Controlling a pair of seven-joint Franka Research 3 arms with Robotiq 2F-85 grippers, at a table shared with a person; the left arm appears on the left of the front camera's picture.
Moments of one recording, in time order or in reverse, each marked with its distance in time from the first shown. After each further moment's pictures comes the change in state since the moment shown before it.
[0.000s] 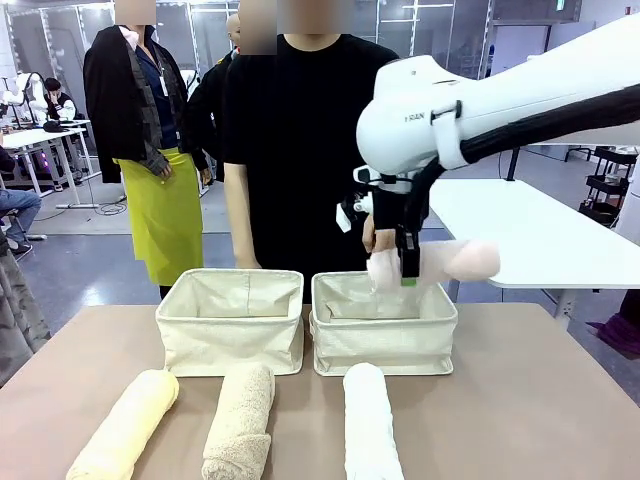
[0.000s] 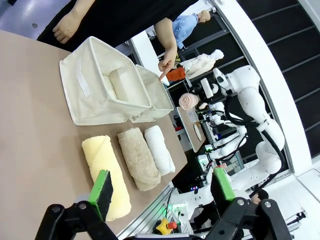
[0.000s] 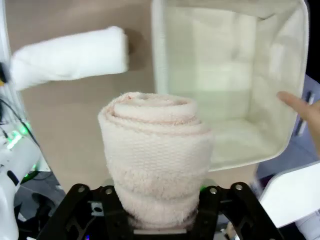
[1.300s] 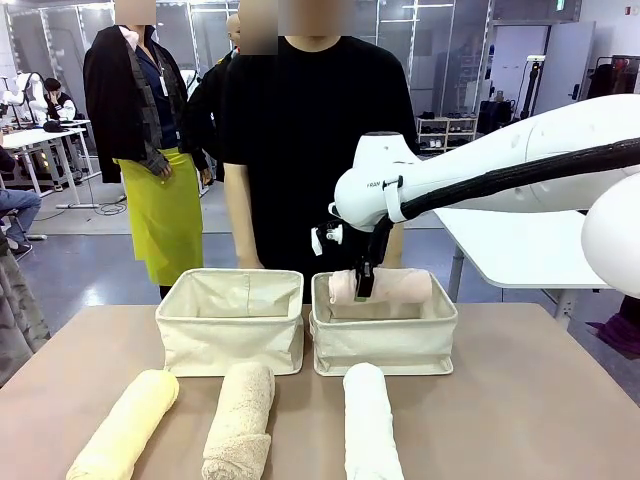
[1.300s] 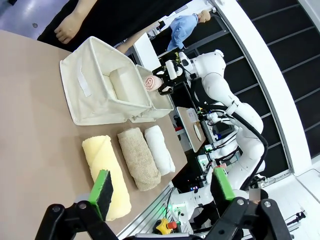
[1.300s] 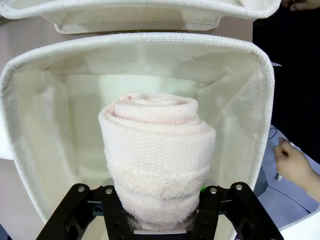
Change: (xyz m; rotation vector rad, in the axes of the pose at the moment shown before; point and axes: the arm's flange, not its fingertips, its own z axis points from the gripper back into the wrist) left arm 0.000 0.000 0.000 0.000 0.000 0.001; right arm 0.058 -0.111 -0.113 -0.043 -0.188 0.071
